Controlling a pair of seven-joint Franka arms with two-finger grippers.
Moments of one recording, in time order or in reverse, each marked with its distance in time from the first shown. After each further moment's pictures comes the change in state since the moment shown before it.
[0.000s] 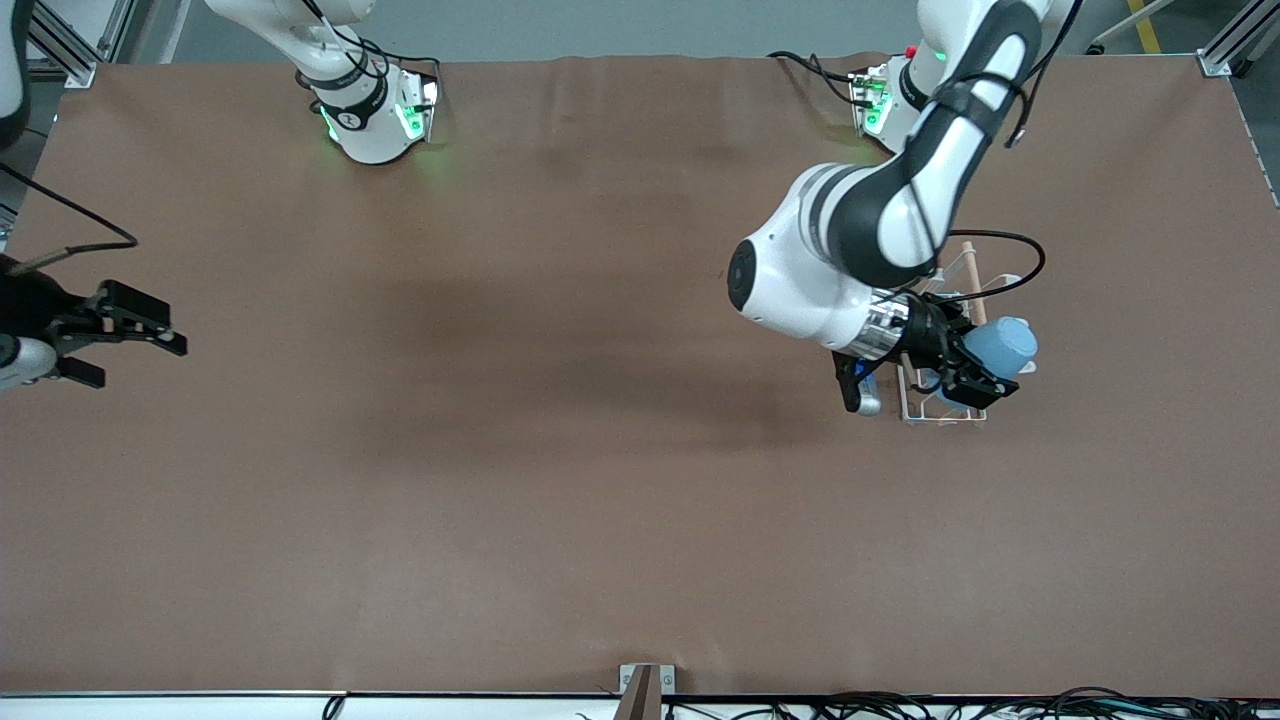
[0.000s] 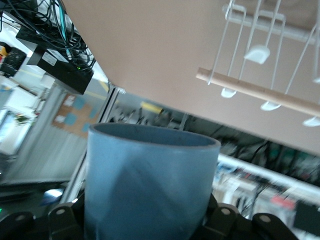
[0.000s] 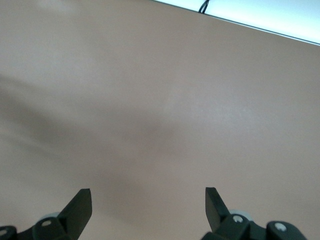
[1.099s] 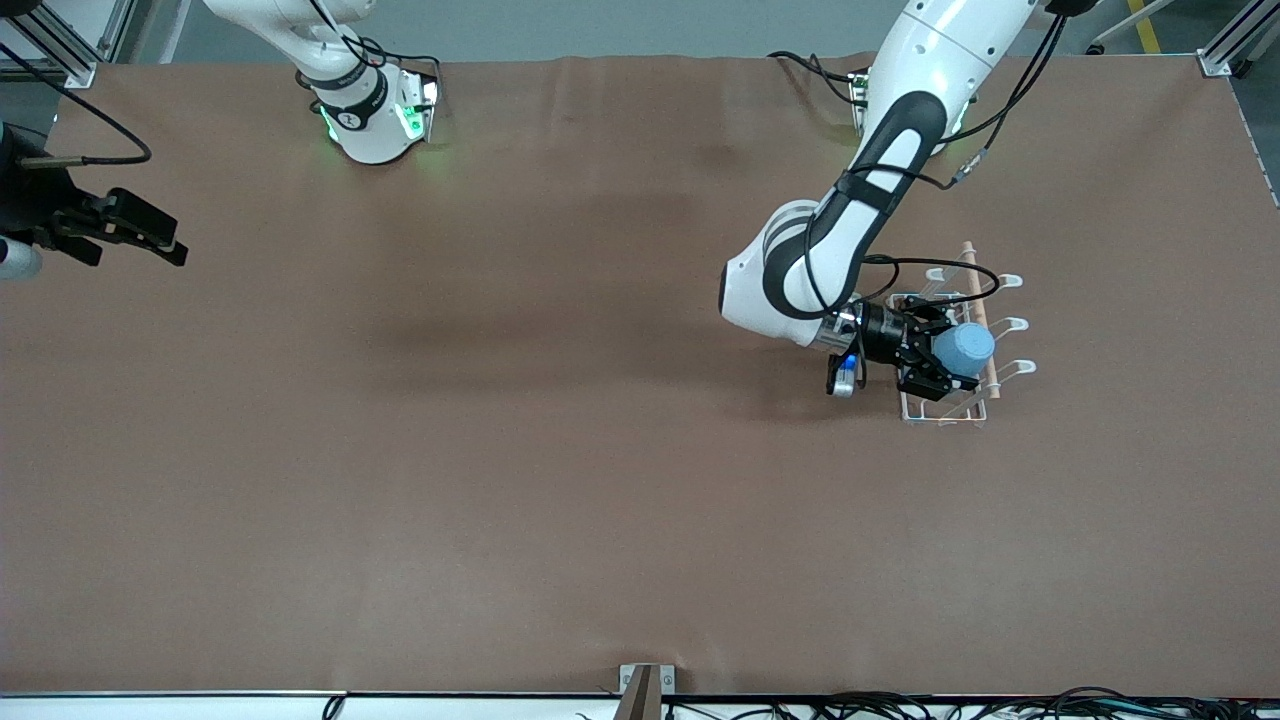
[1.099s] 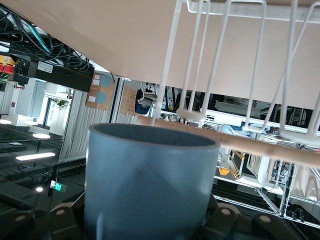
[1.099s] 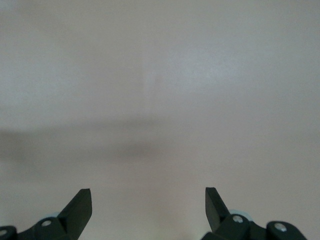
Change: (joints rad) left arm -0.021 0.090 -0.001 -0.232 0.124 -0.001 -0.135; right arm 0.049 -0.262 0.012 -0.234 -0.106 -0.082 0.437
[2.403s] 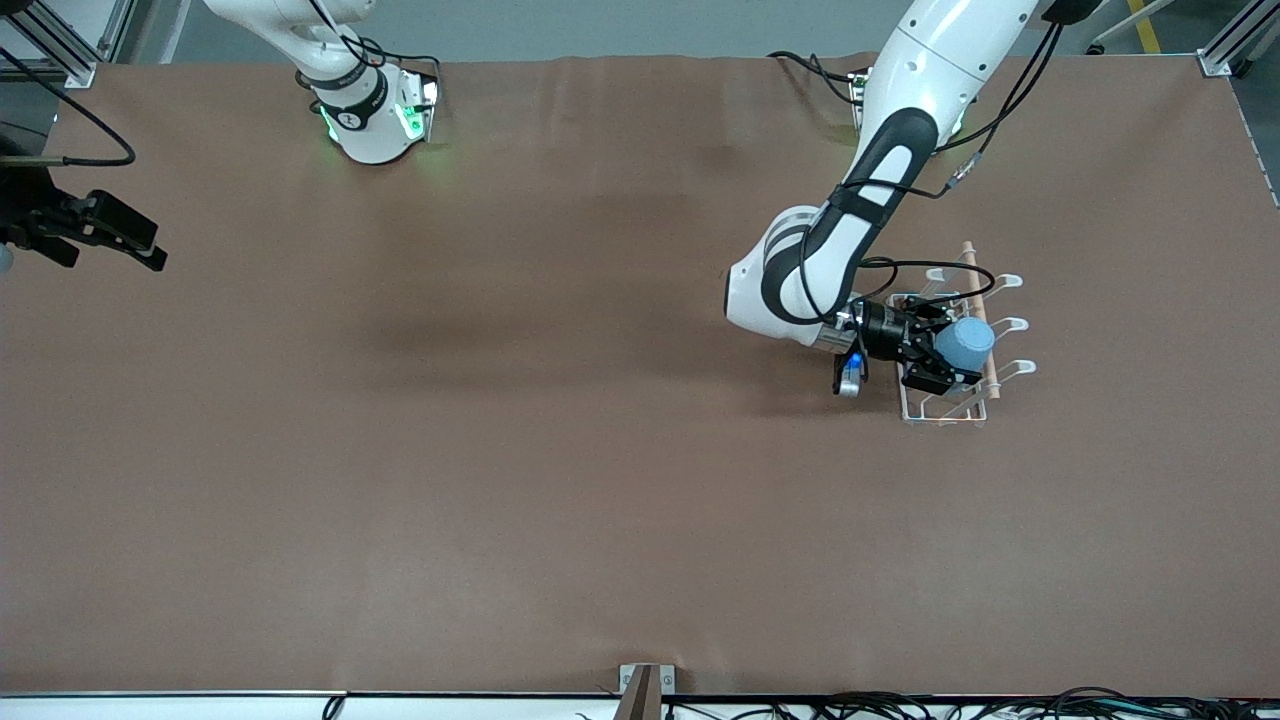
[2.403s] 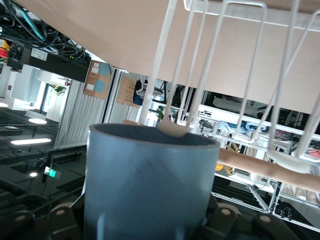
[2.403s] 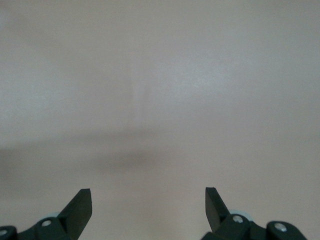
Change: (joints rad) left arm 0.000 0.011 0.000 -0.028 -0.002 -0.024 -0.090; right arm -0.008 -0.008 -0.009 -0.005 -0.033 0.043 0.009
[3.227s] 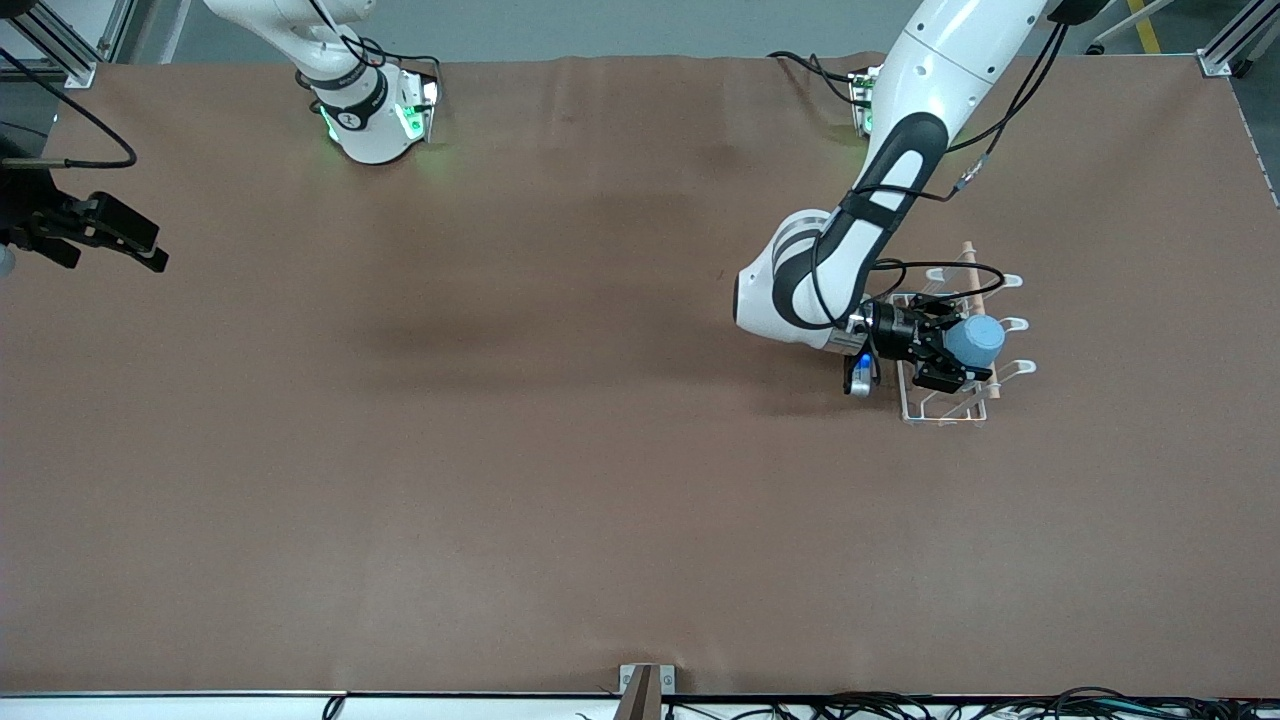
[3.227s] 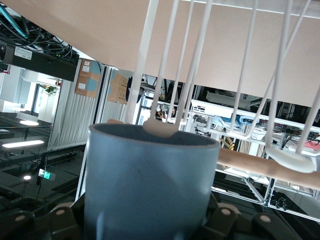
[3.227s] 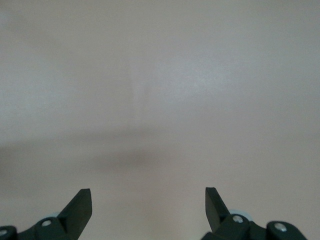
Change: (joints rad) left arm 0.024 0.003 0.001 -0.007 -0.003 -0.013 0.027; right arm 0.000 0.001 0.001 0.000 0.000 0.000 0.001
